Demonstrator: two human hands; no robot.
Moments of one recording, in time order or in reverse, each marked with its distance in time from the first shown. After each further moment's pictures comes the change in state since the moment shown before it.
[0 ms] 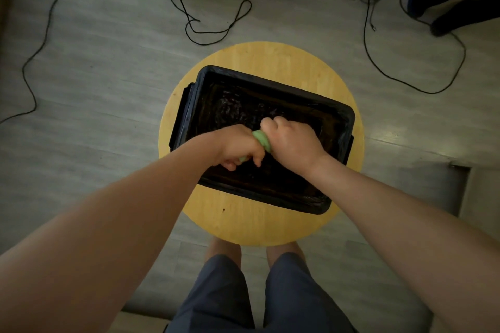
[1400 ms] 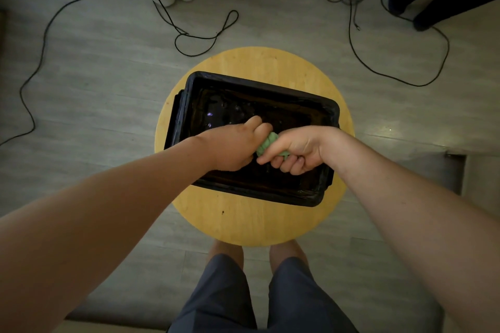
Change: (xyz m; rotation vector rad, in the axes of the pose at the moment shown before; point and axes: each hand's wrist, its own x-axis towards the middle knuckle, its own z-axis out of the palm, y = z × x) left_hand -0.013 0.005 0.007 1.198 0.276 0.676; right_hand -0.002 0.027 -0.043 1.464 -1.174 0.779
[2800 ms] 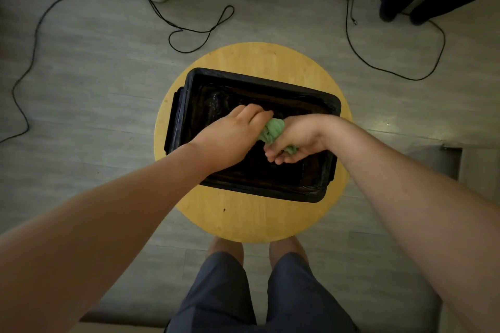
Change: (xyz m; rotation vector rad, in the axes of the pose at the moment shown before) left_hand -0.013 0.000 0.005 -0.037 0.310 -0.026; right_hand -0.005 -0.009 -0.003 -0.190 0.249 -0.115
